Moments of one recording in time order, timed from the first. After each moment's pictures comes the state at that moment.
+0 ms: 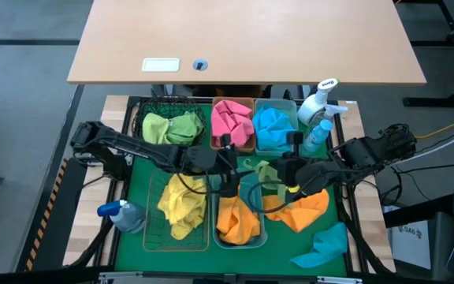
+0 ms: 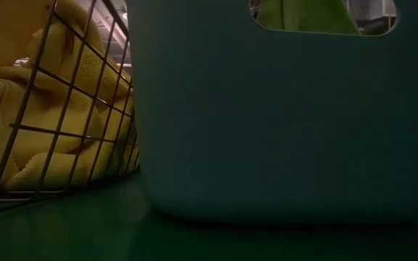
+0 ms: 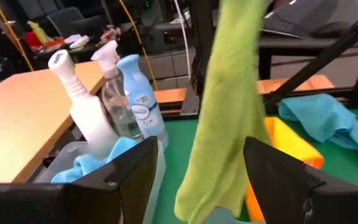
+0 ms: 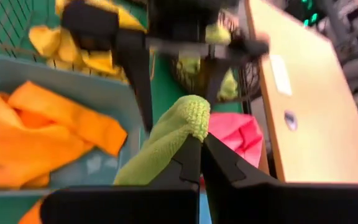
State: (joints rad) left arm -0.17 1.62 1.29 0.06 -0.38 0.09; right arm 0.46 1.52 1.88 -1.24 0.61 0.00
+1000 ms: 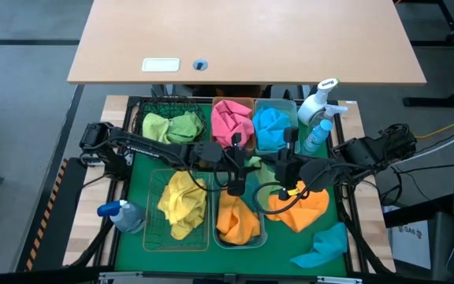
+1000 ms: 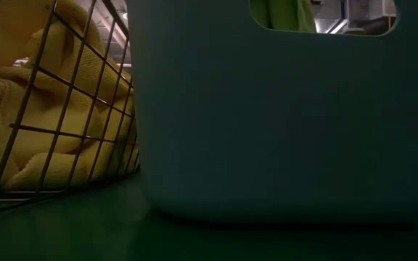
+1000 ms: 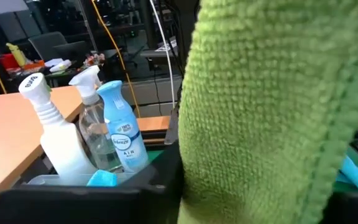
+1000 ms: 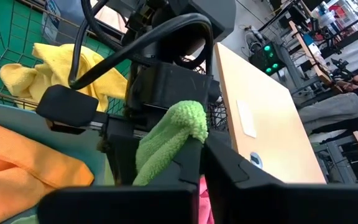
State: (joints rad) left arm -0.11 1.72 1.29 0.27 -0.22 0.09; right arm 0.46 1.52 1.88 -1.00 0.71 -0.24
